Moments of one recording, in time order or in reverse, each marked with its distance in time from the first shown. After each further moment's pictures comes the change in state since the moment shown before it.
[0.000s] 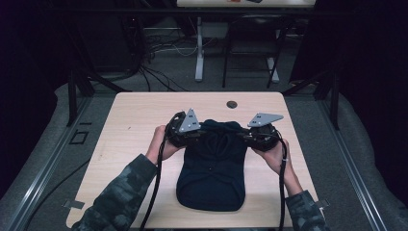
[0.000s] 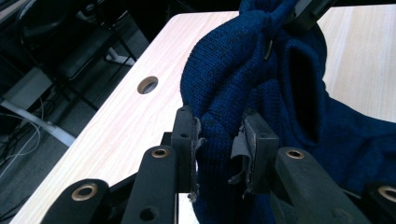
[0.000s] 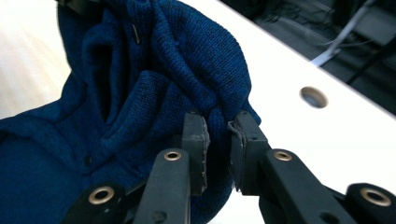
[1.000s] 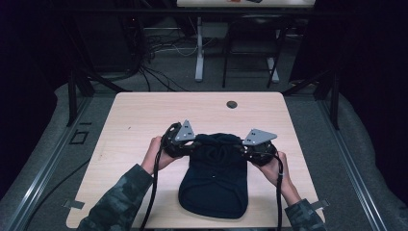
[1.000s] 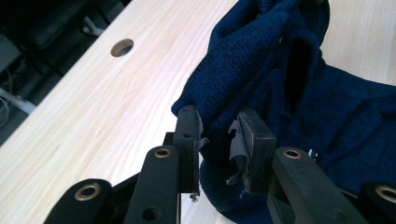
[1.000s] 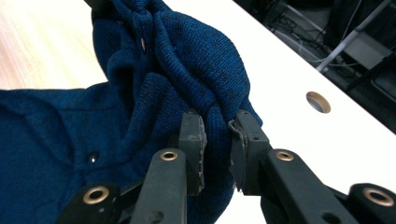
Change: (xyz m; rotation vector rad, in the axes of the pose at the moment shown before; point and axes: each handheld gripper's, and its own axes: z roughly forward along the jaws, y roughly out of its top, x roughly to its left) left arm -0.015 -0.033 0.002 0.063 -0.063 -0.053; right arm 0.030 -0.027 0.004 -0.017 -0.032 -0.130
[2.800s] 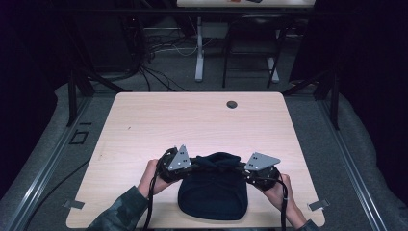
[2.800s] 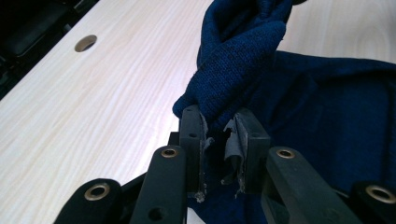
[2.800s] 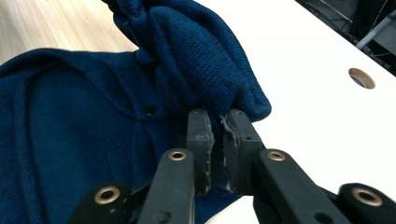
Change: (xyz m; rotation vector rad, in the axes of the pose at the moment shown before) left arm -0.054 -0.038 -0.015 -0.033 -0.055 0.035; right arm 0.046 -0.032 -0.024 0.034 0.069 -0.003
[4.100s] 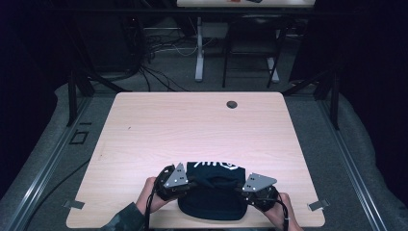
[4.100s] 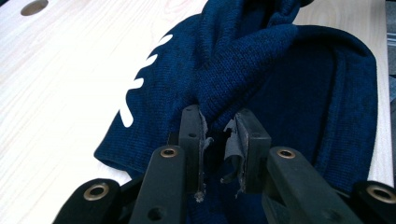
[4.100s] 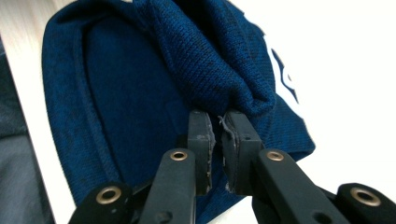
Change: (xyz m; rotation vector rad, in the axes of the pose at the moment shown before) left arm -0.033 -0.034 0.002 0.018 -0.085 -0.071; right arm 0.039 -0.031 -0.002 0.081 0.079 -0.010
